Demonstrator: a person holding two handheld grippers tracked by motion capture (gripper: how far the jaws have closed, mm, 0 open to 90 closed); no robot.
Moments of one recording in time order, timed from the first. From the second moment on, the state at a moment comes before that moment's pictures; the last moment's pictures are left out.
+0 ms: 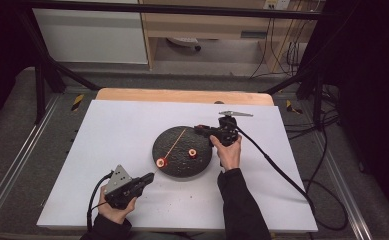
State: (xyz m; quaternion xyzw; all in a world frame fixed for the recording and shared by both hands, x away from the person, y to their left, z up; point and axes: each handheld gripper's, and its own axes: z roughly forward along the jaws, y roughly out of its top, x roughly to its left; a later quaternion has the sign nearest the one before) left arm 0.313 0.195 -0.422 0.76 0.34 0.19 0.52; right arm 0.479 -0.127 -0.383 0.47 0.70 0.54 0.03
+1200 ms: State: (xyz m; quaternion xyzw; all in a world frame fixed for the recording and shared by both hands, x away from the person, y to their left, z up) left arm 0.316 0.192 -0.425 0.76 0.35 0.18 0.51; right arm 0.444 -0.110 -0.397 0.43 0.73 0.53 0.05
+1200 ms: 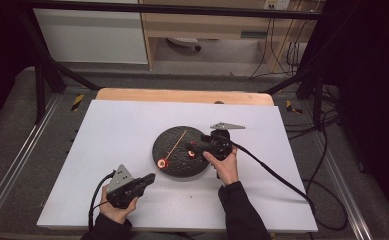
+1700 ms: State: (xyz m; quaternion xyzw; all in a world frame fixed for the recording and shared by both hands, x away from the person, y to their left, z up) left arm 0.317 0.190 -0.426 0.77 0.35 0.18 0.51; right arm 0.399 -0.101 -0.401 0.40 0.74 0.54 0.01
